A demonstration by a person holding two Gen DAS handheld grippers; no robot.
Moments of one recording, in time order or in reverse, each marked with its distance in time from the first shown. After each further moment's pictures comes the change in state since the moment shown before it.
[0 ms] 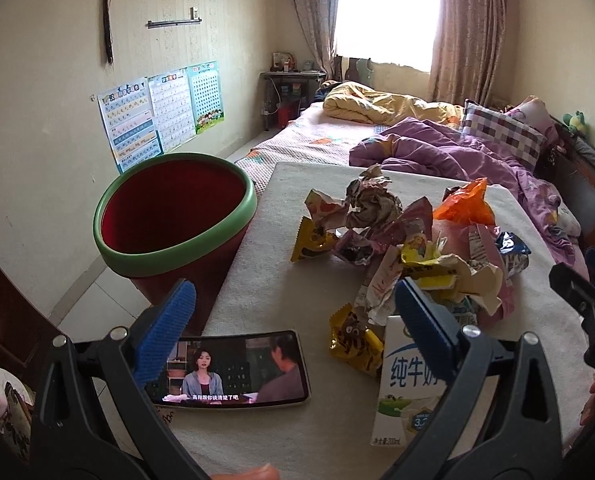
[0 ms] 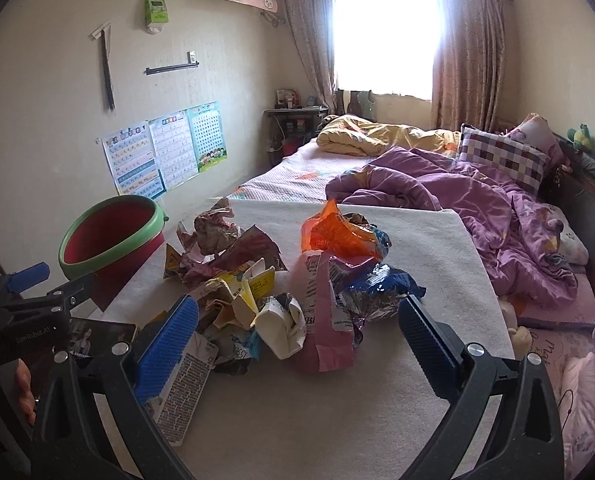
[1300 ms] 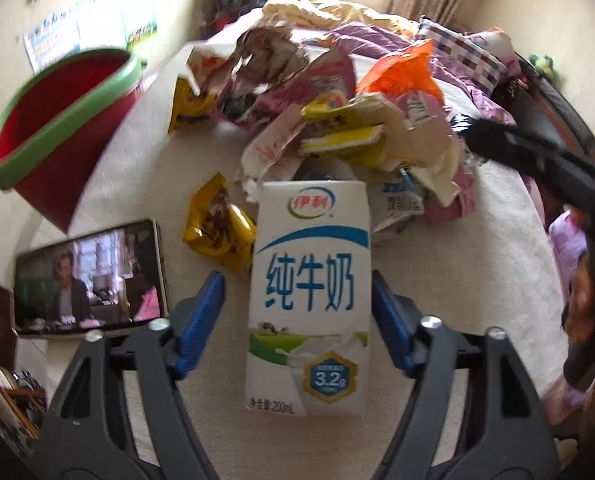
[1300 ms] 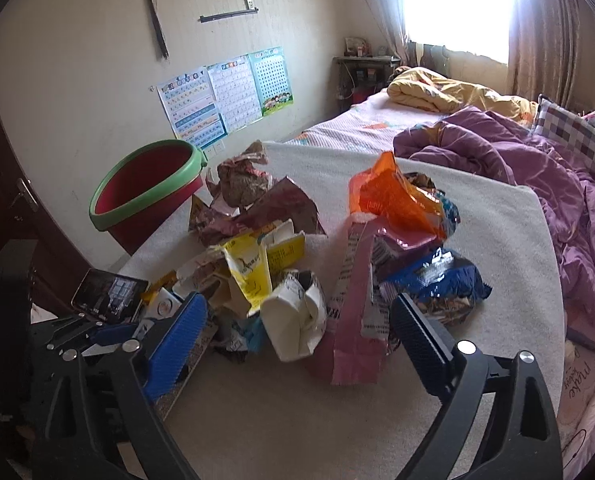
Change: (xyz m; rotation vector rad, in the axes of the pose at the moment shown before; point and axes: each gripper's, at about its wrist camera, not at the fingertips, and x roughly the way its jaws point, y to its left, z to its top) left arm 0.060 -0.061 -0.051 0.015 0.375 -0.230; right arm 0.072 -0.023 0.007 -0.105 0.236 0.267
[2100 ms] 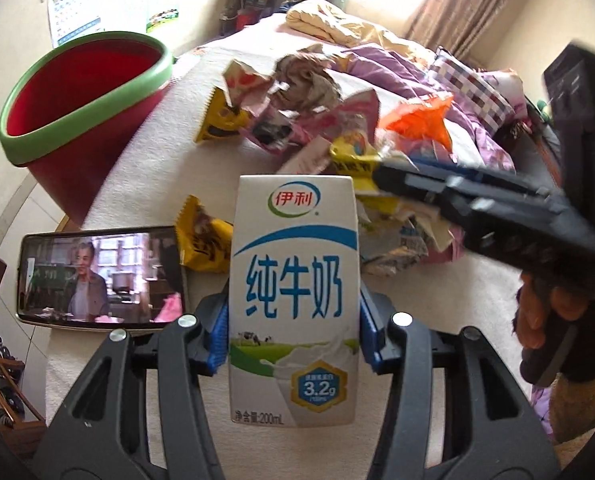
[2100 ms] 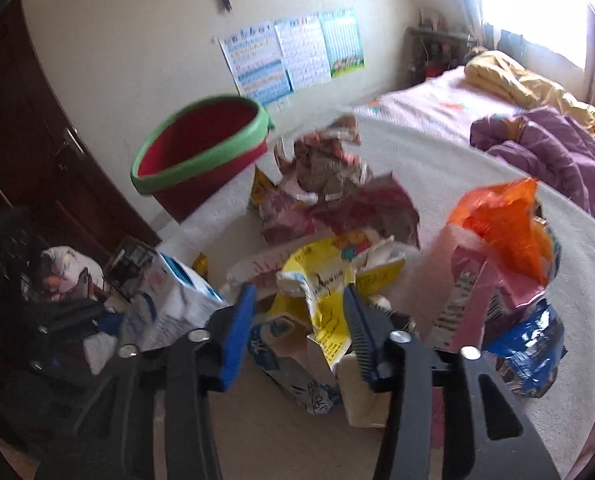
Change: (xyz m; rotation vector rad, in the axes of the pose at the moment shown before) left arm -0.024 0.024 0.017 -0.136 -0.054 -0.031; right arm 0.059 0.036 0.036 -0.152 0.177 0.203
